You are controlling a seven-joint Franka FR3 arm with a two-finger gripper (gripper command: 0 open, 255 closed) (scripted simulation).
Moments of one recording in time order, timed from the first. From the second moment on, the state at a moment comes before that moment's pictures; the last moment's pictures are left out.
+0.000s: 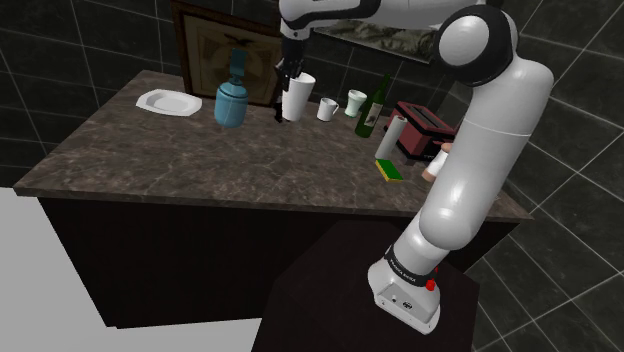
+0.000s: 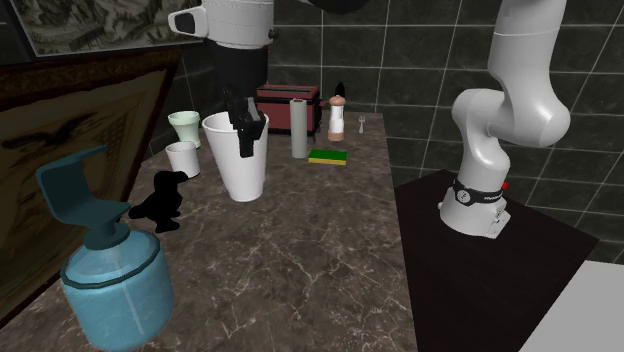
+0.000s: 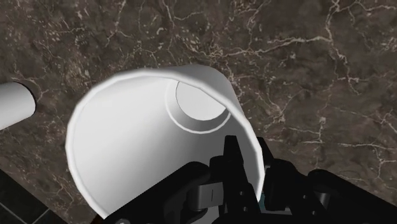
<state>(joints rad) -0.05 0.19 -0.08 -1.65 -0.14 1.90 -0.06</state>
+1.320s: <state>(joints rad) -0.04 0.23 -0.08 -1.33 -0.13 1.61 -0.10</state>
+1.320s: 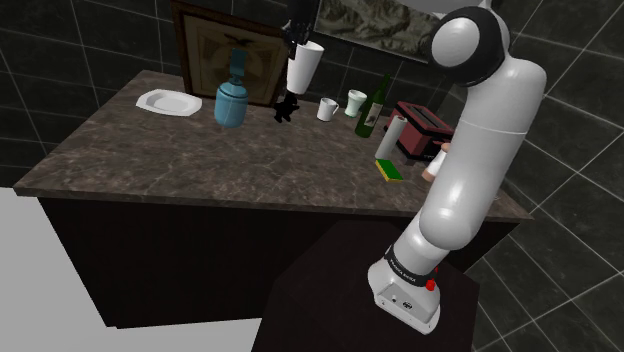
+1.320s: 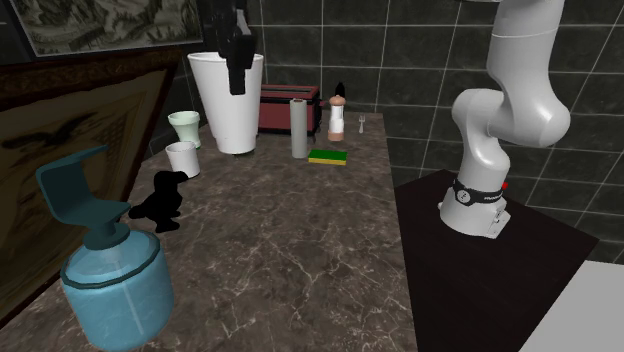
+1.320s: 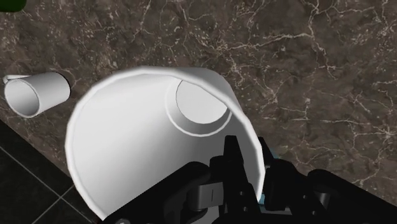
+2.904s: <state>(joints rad) -0.18 -0.35 -0.23 -1.93 -0.21 1.69 -0.36</state>
